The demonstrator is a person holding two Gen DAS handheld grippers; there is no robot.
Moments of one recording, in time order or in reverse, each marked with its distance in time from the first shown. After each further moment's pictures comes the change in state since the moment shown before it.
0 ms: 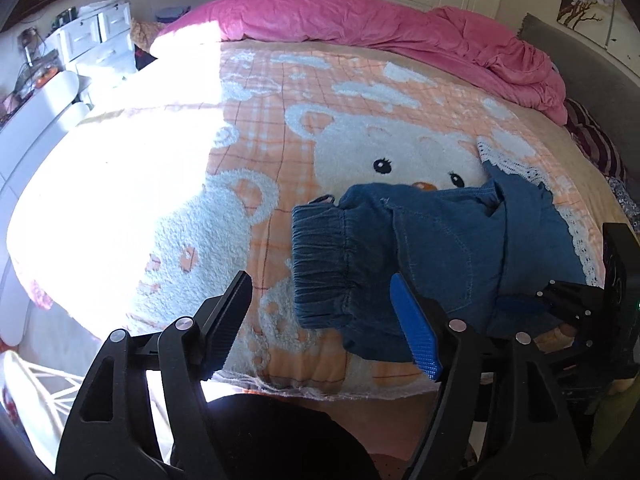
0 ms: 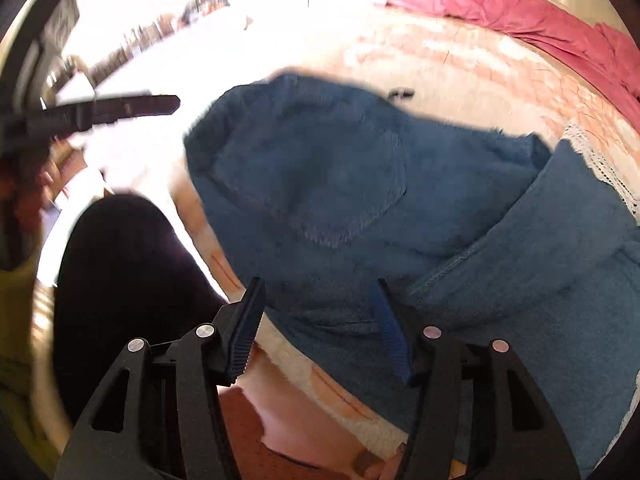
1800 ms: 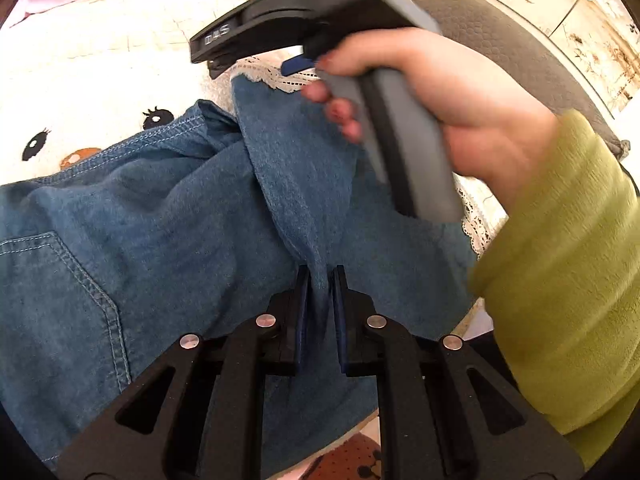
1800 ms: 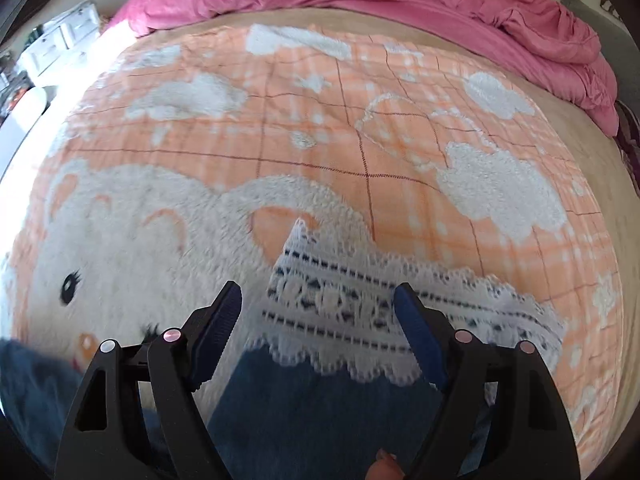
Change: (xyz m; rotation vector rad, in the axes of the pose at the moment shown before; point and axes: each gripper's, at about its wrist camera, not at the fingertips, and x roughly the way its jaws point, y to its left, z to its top) left arm 0.133 -0.202 -0.005 0.206 0.213 -0.588; right arm 0.067 -0.241 0.133 0.362 0.102 -0.544
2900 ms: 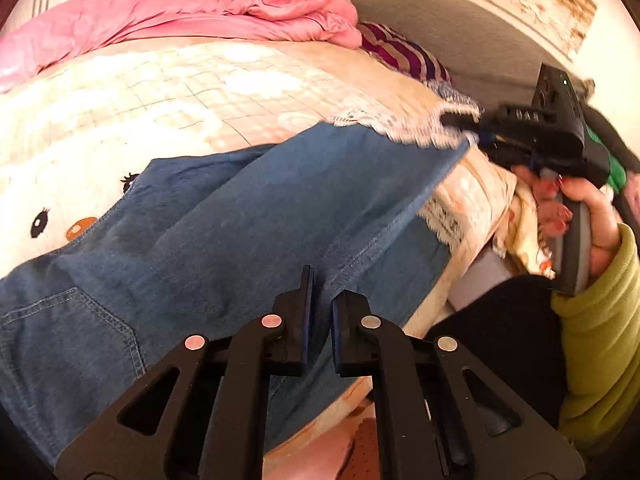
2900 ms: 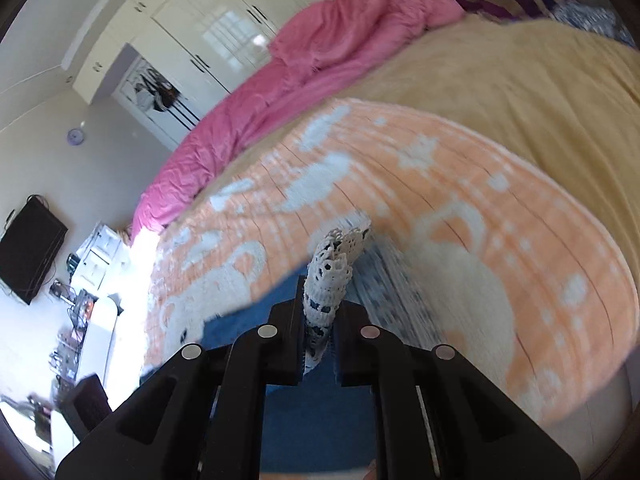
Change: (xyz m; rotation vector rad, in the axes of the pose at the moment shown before) left arm -0.022 -0.043 -0.005 0.240 -0.038 -0.008; right arm -0.191 -0.184 -0.228 0.679 -0.308 0.318
